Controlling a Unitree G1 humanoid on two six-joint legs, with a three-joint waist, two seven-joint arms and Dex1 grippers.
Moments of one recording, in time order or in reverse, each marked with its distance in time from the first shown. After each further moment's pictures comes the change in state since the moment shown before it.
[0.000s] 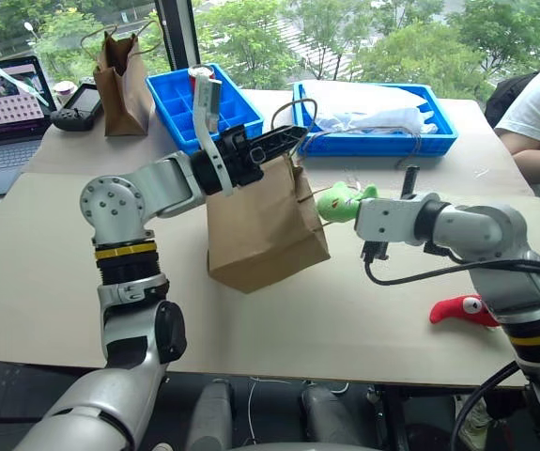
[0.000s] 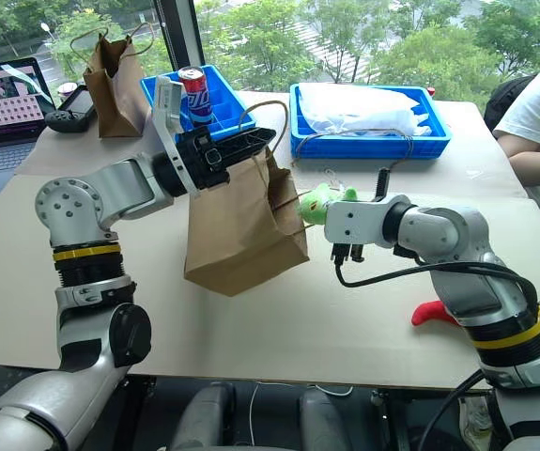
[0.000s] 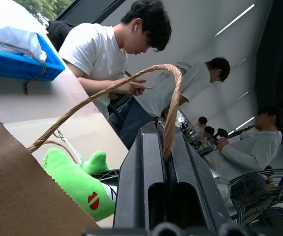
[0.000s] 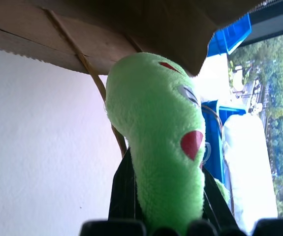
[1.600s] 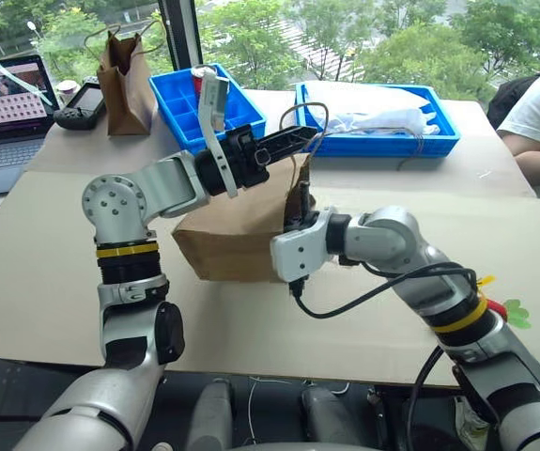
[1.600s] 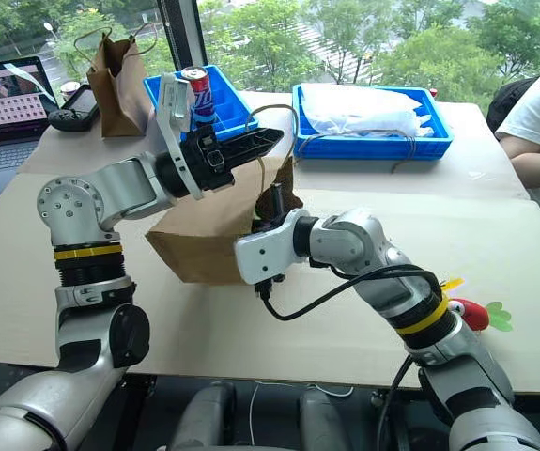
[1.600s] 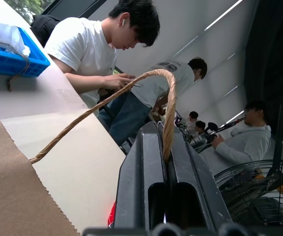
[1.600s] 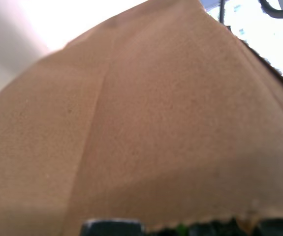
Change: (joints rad) left arm 0.005 -0.004 -0.044 -0.007 -0.072 -0.011 0.022; right arm -0.171 0.315 0.302 0.081 -0.040 -0.301 0.018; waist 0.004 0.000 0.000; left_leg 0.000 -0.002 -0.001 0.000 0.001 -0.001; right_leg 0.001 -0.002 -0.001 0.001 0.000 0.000
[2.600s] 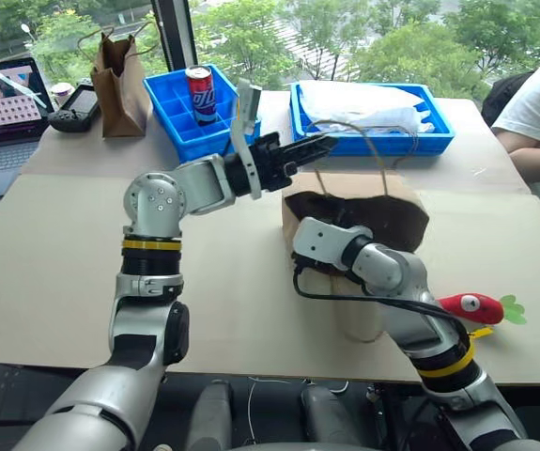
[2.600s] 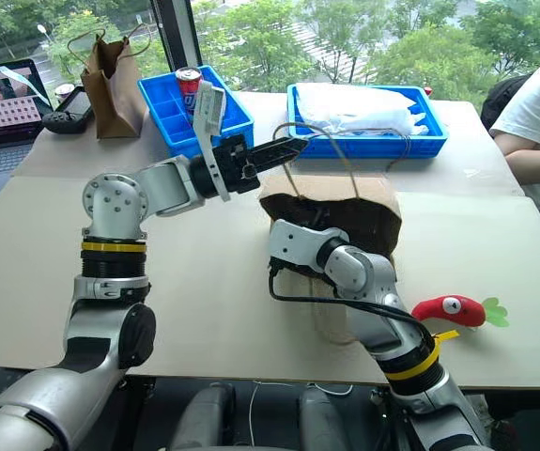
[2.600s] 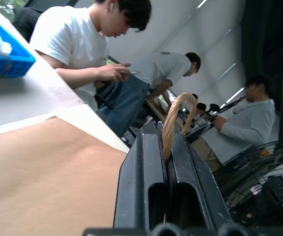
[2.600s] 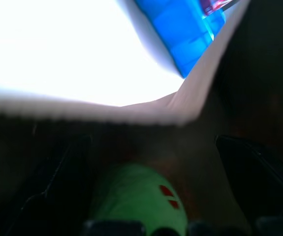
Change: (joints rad) left arm -0.012 -0.009 -0.172 0.089 0.295 -0.185 -0.288; right arm 0.273 0.113 -0.129 -0.143 -0.287 0.499 -0.242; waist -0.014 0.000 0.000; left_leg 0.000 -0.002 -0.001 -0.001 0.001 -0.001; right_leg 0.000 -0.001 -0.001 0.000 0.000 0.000
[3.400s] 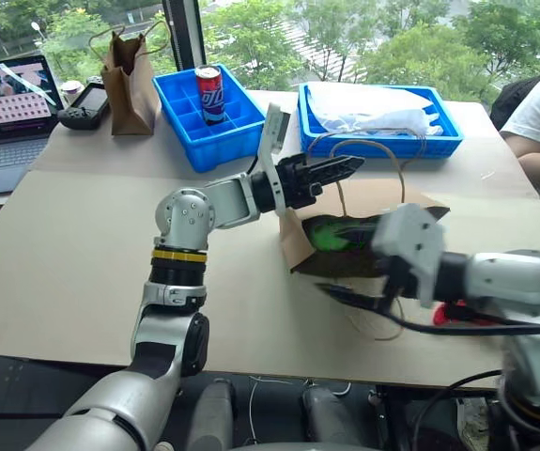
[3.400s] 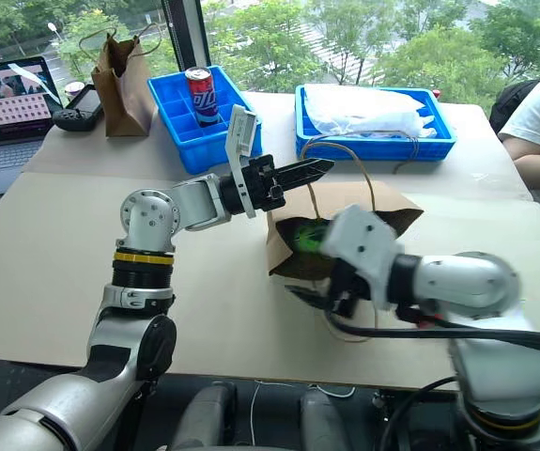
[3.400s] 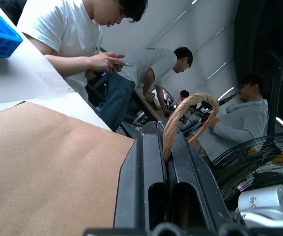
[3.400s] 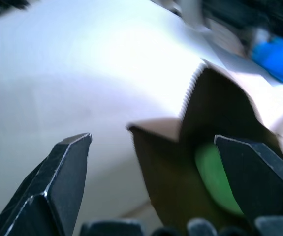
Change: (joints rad) left arm 0.008 -0.145 -0.035 0.024 0.066 -0.010 -0.053; right arm 0.101 -0.490 -0.640 -0.635 0.707 0.868 0.541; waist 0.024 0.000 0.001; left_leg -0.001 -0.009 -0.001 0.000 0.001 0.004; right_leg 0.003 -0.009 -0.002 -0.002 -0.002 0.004
